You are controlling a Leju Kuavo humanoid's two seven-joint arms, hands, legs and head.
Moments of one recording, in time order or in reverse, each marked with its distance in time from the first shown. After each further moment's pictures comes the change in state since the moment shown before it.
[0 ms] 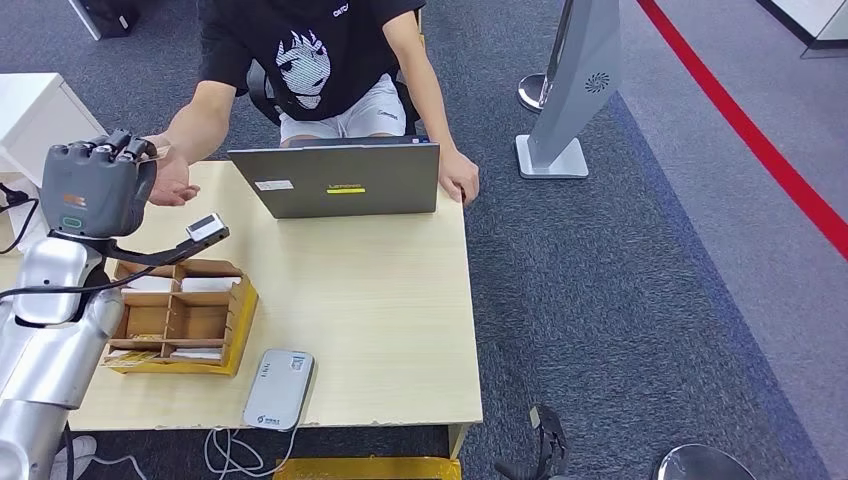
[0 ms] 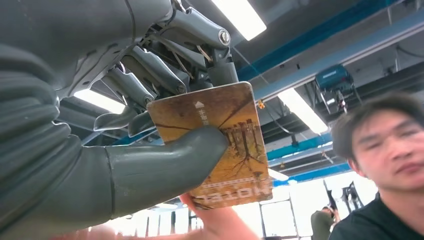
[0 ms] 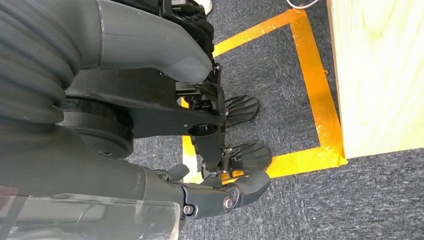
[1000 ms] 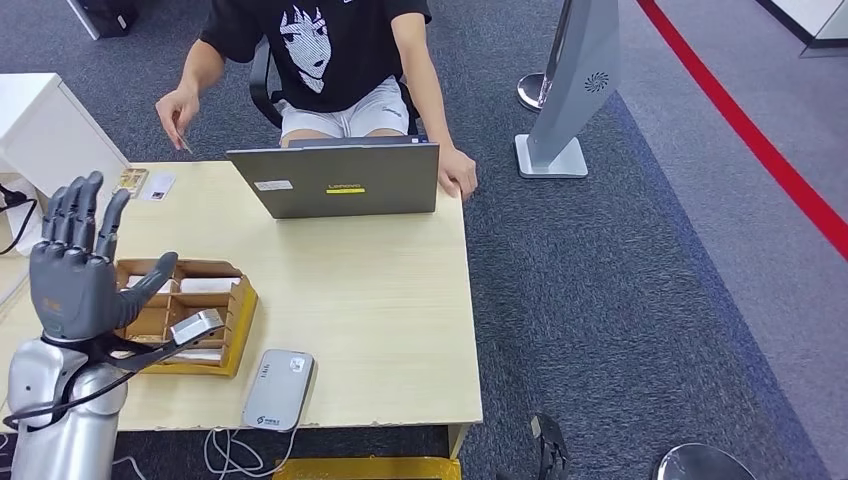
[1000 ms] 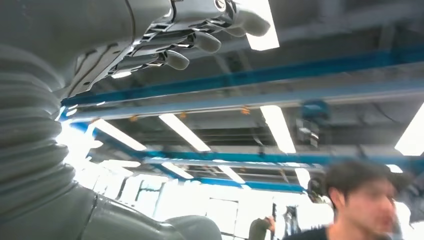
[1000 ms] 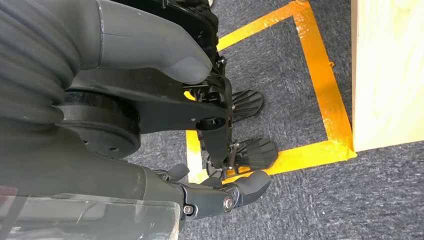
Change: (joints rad) left arm 0.421 -0.197 0.388 -0.377 0.295 0.015 -0.559; right arm 0.031 0.003 0.014 0.002 -0.019 -0.021 -0.026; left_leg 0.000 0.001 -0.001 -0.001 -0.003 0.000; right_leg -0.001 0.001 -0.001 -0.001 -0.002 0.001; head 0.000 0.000
